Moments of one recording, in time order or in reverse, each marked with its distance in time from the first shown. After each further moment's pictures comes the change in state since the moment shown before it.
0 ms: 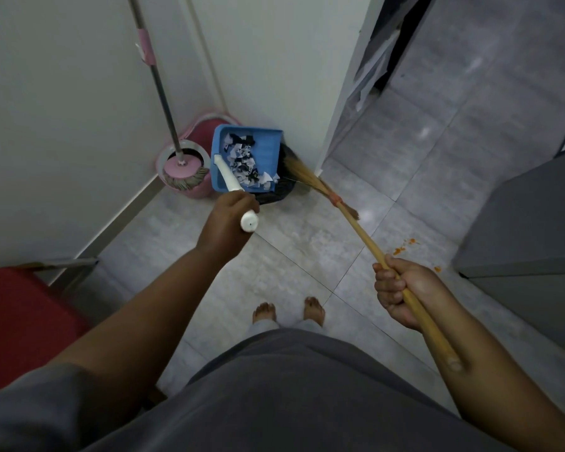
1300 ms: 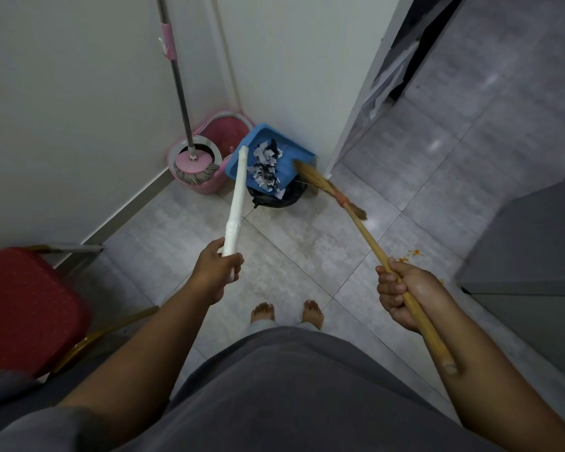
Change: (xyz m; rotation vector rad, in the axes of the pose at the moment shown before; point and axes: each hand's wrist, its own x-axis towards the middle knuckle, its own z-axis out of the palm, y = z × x) left_hand -0.077 -0.008 0.019 -0.939 0.010 -1.221; right_hand 0.008 -0.003 0.003 -0.082 0.031 -0.011
